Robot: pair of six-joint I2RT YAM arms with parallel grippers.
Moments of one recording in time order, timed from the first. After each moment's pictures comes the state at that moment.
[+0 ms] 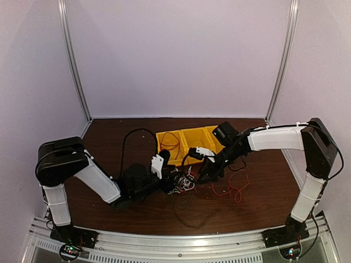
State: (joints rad) left arm -1.04 1.92 0.62 1.18 -0.16 -0.20; right arm 0.65 1.78 1.16 -0.50 -0.62 -0.54
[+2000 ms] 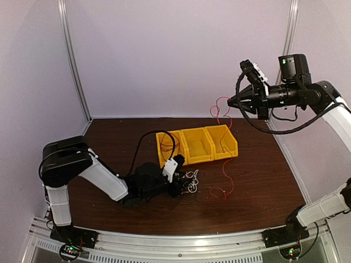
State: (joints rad) left arm -1.07 1.97 0.76 0.96 -0.05 -0.14; right arm 0.49 1.29 1.62 -0.79 -0.77 -0.51
